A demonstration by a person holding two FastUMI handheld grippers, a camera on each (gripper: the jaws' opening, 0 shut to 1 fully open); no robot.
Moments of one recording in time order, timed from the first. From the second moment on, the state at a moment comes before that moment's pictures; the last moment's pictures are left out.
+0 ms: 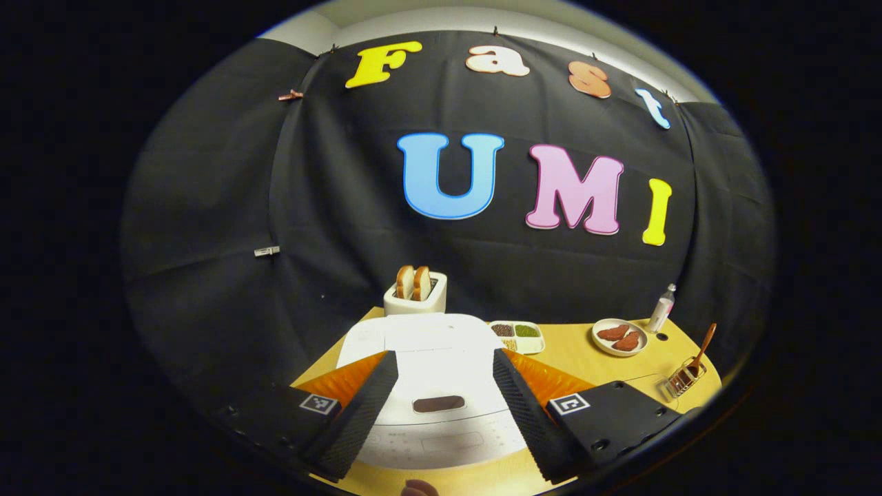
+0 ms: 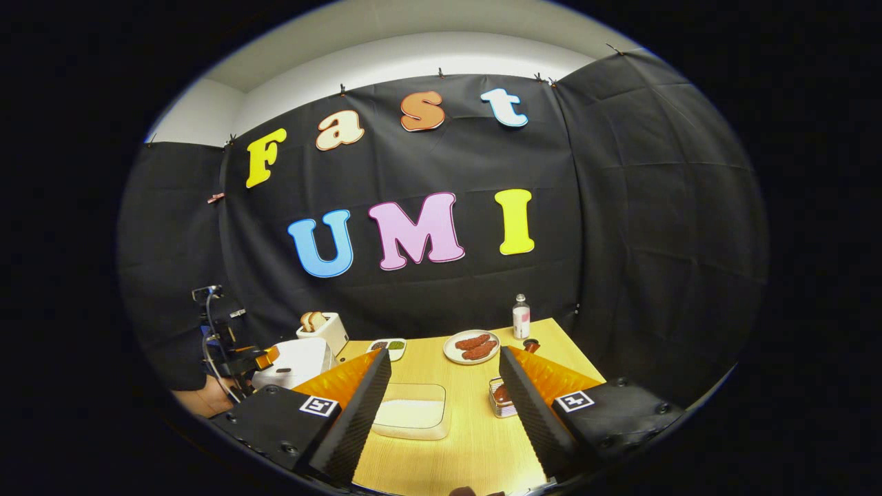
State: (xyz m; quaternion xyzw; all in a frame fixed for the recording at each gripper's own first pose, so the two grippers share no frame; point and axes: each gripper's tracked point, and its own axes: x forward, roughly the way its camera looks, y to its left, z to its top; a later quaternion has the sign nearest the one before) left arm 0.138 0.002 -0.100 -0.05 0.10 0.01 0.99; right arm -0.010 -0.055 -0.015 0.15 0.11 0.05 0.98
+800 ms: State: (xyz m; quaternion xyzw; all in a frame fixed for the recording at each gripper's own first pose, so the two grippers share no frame) left arm 0.013 -0.011 0.039 -0.06 -0.03 -0.05 1.00; right arm 0.014 -0.060 0.010 0.07 0.06 0.04 1.00
